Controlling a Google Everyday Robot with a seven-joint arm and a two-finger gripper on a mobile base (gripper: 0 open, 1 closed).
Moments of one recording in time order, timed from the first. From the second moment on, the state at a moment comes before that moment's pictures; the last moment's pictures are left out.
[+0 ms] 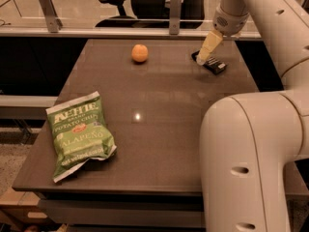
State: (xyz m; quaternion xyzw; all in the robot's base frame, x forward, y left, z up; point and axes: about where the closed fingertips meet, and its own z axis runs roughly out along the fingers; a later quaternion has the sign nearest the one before) arm 0.736 -0.224 0.868 -0.35 0.93 -0.03 0.12
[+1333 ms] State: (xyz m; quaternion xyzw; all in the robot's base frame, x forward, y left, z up) arm 0.768 -0.252 0.824 -0.30 0.94 -0.09 0.09
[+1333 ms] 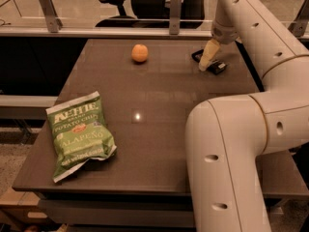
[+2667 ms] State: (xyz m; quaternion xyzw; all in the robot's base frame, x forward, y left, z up) arm 0.776 -0.250 0.825 -0.31 0.94 -0.09 0.10
